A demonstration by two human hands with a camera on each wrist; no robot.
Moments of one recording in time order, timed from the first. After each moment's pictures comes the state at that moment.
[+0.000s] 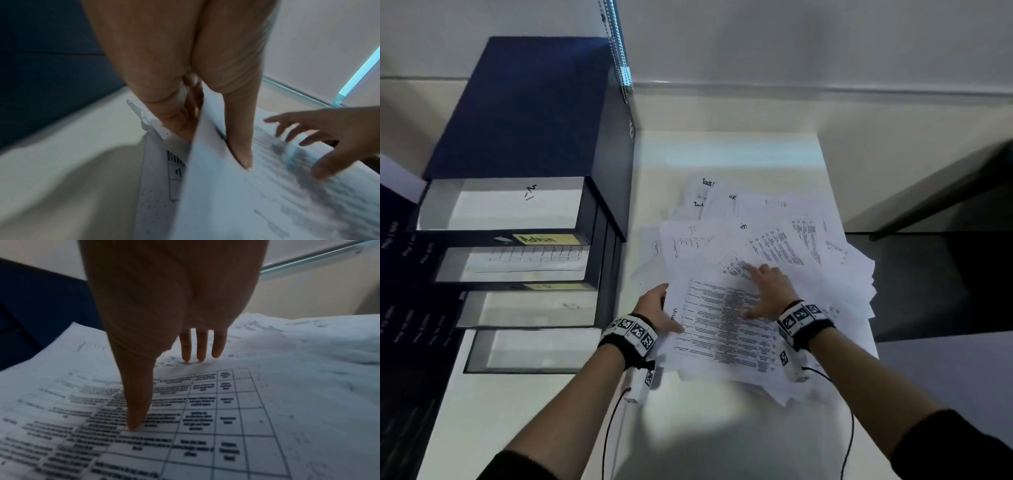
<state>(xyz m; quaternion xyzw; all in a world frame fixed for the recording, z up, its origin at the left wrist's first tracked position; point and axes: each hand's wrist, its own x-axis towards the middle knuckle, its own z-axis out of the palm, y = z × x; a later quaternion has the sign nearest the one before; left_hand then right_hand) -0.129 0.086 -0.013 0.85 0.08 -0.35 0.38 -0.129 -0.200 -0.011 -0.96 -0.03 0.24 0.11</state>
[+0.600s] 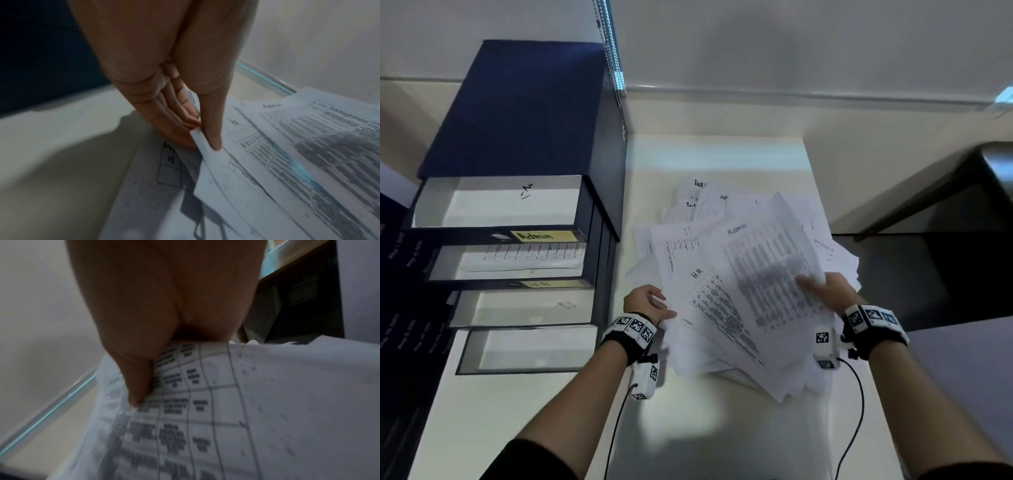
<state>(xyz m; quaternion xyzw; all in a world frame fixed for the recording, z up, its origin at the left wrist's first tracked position) -0.138 0.087 -0.020 0.83 0.17 -0.25 0.46 -0.170 -0.302 0.040 -0.86 0.28 0.18 0.39</state>
